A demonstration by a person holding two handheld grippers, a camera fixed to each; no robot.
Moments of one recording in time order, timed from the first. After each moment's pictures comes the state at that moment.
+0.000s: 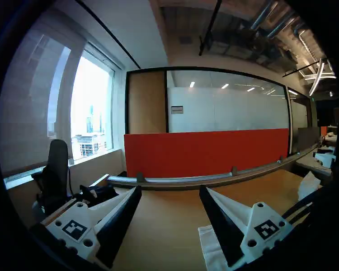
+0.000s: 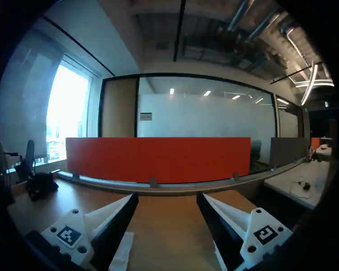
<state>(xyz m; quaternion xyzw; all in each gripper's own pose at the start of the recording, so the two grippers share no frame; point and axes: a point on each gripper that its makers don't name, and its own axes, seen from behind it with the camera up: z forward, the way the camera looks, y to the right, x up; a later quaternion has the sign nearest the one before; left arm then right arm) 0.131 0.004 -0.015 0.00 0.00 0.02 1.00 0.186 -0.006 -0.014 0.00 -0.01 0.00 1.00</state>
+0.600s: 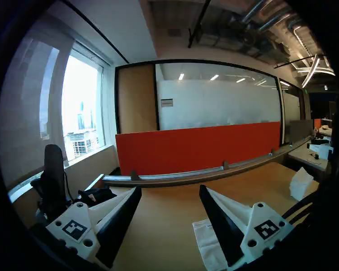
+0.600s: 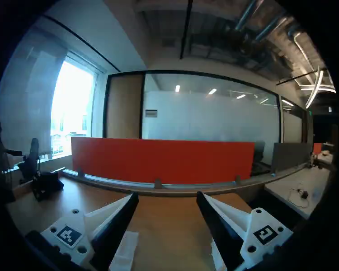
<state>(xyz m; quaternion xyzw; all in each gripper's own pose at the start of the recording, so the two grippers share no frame) 0.155 0.019 -0.028 -0.05 -0.04 0.04 1.00 0.220 -0.023 -0.027 0.03 -0.04 -0.02 1.00</state>
